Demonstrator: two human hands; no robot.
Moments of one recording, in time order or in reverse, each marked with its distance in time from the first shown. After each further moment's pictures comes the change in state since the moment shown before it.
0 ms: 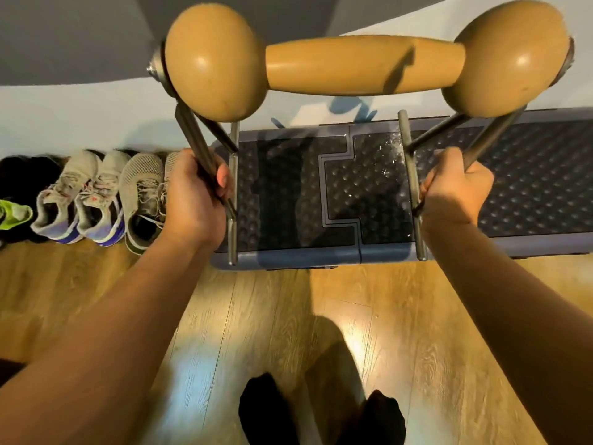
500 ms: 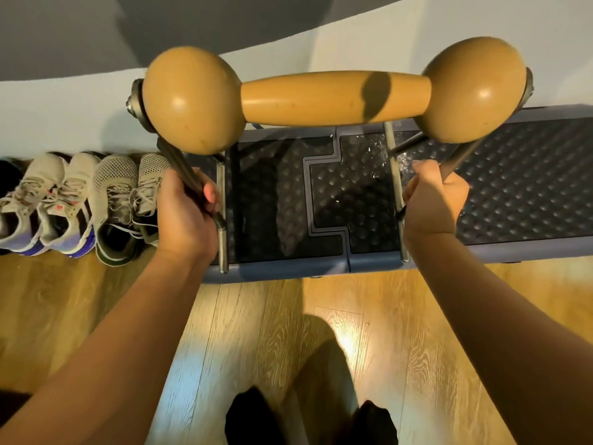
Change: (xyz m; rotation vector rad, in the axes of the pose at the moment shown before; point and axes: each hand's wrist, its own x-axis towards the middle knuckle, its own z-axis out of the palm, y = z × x) left_hand 0.023 -0.044 -0.006 0.007 0.163 0.014; right_hand 0.022 0.036 0.006 0.010 0.003 0.041
